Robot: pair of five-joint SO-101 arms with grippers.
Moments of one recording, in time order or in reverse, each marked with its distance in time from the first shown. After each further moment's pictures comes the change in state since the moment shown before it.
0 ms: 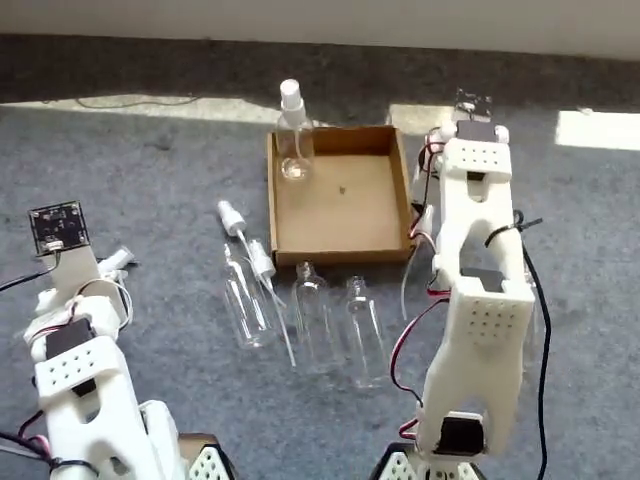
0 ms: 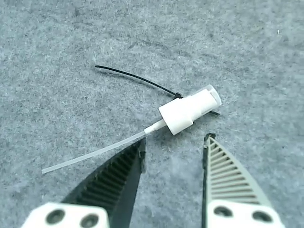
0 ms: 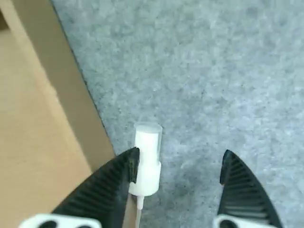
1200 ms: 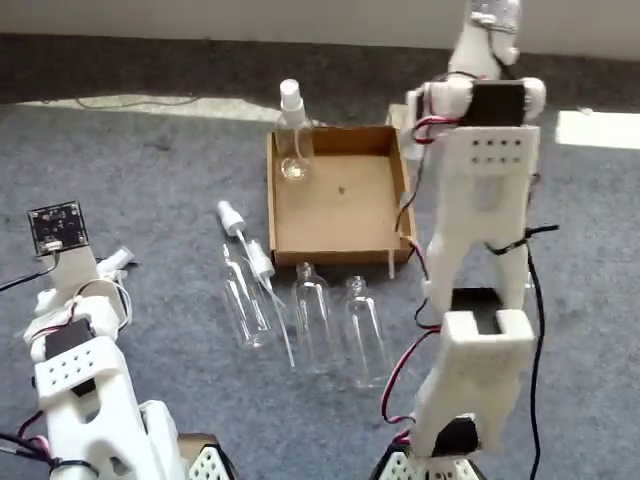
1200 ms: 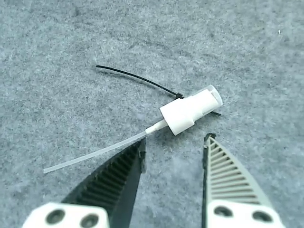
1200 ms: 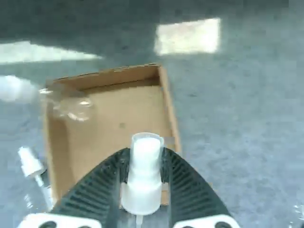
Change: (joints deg) left arm -0.3 0.0 0.0 0.0 0.0; right arm -10.5 -17.1 -27.9 20.0 -0.3
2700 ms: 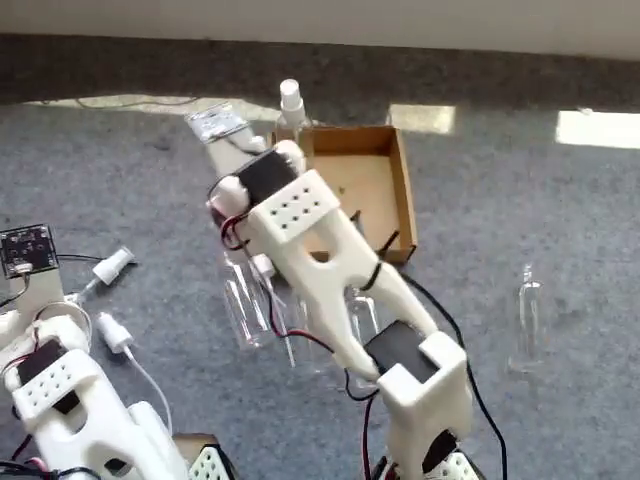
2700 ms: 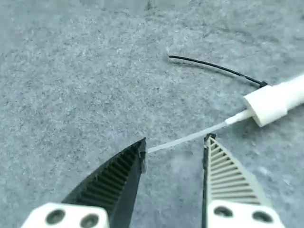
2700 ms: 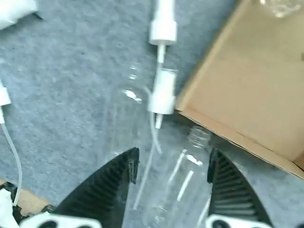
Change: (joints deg) left arm -14.3 0.0 2.5 -6.1 -14.9; right arm -31.1 -4.5 26.2 -1.8 2.2
